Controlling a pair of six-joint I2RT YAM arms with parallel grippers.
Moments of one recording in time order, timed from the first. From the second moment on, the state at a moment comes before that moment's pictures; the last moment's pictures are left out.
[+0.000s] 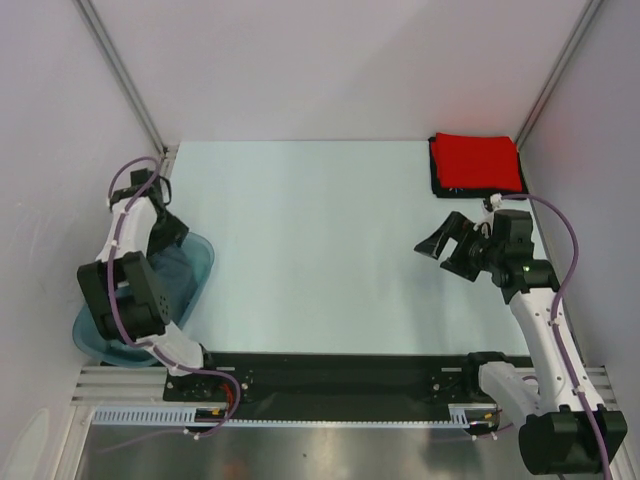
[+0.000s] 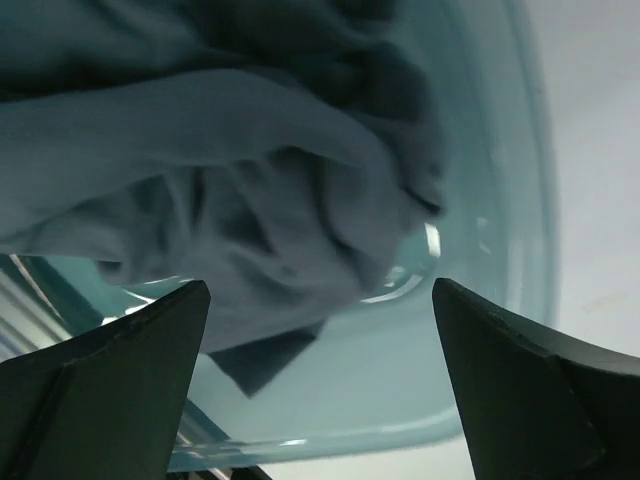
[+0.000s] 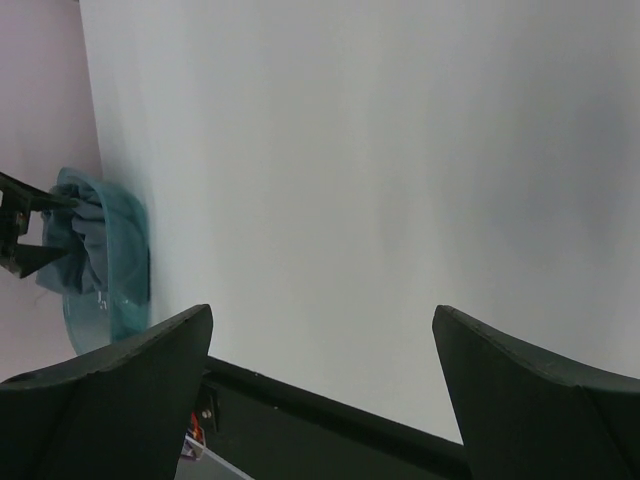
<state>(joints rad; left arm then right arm) 0.24 1.65 1.34 -0.99 -0.36 -0.63 0.02 0.89 0.84 -0.66 -0.45 0.59</state>
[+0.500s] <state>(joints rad) 0.36 1.57 1.03 -0.73 -0.28 -0.54 0.02 0.94 0.86 -0.66 -0.52 0.61</state>
